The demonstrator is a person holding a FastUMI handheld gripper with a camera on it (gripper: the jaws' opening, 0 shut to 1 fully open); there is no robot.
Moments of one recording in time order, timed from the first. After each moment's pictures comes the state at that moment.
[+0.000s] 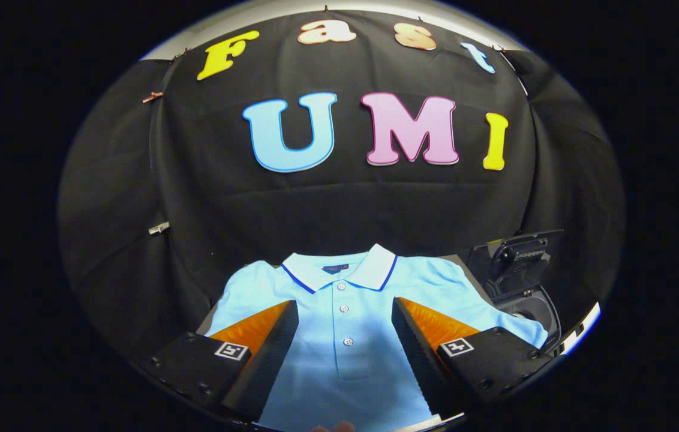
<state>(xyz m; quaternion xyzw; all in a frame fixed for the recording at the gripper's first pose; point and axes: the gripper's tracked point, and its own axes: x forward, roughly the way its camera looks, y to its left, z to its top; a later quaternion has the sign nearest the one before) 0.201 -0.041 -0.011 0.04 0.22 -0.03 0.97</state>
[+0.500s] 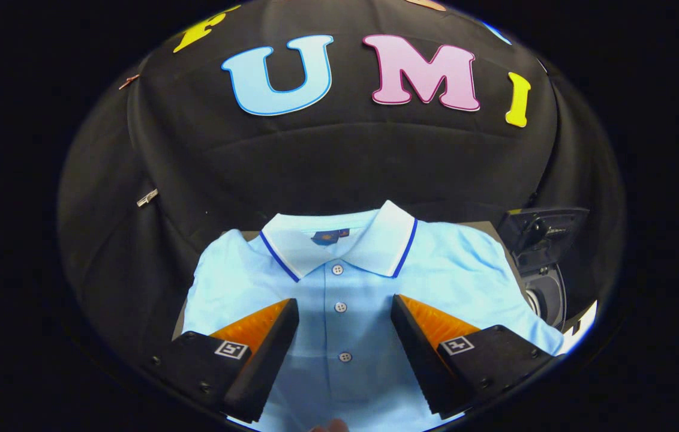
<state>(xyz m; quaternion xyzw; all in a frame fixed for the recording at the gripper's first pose) 0.227 -0.047 -0.066 0.05 0.36 -0.03 0.93</state>
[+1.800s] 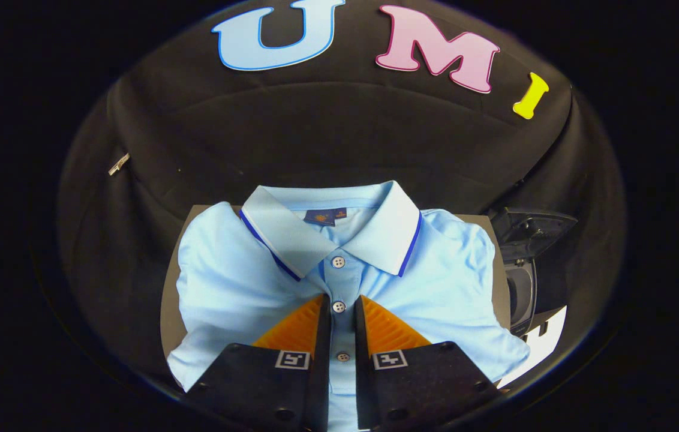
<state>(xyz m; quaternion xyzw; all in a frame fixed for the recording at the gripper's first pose) 0.227 -0.048 -0.071 -0.01 0.47 -0.07 0.88</state>
